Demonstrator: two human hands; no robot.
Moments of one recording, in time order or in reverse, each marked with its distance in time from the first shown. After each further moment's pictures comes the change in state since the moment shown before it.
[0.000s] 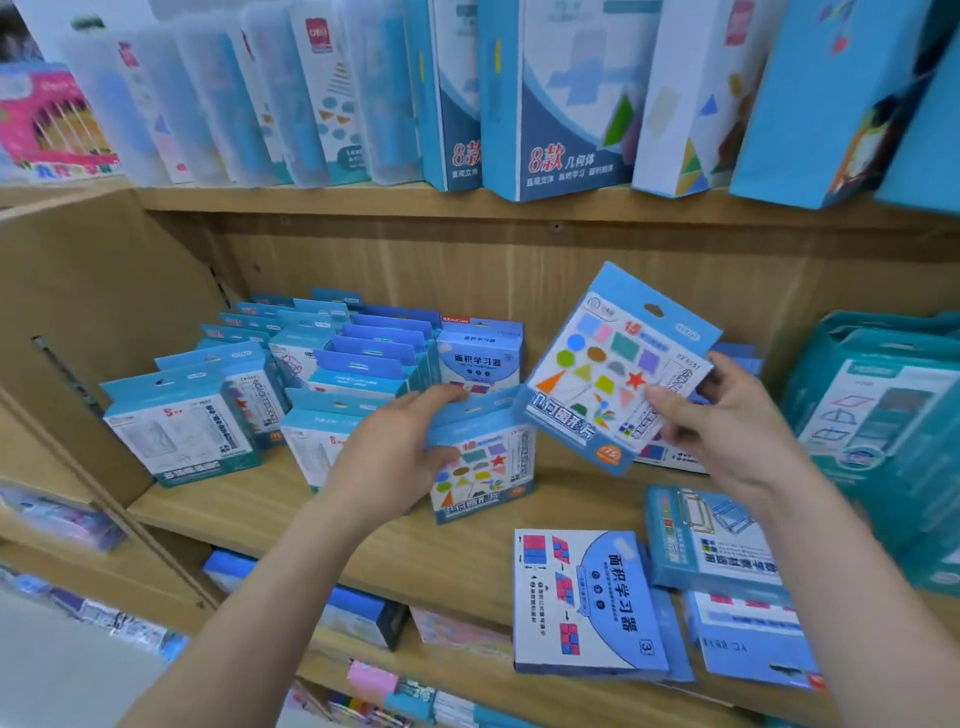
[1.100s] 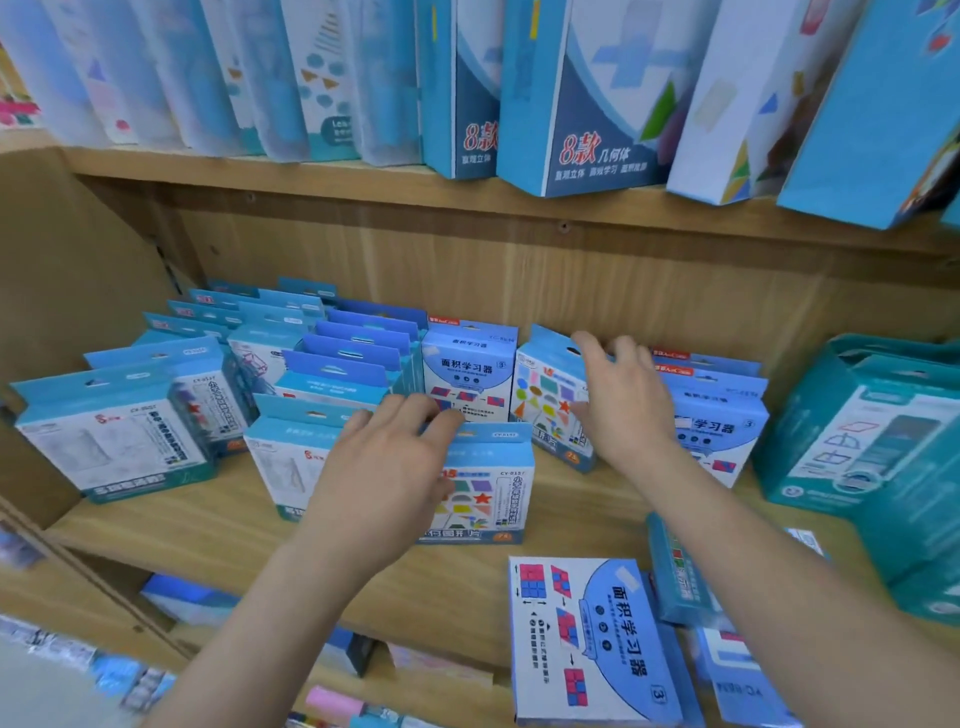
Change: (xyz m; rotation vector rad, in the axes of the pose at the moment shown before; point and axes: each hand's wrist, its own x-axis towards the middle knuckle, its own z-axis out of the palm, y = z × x) left_hand 0.005 -0.003 0.006 0.414 0.093 0.223; right_hand 0.072 0.037 0.065 -1.479 0.135 -0.402
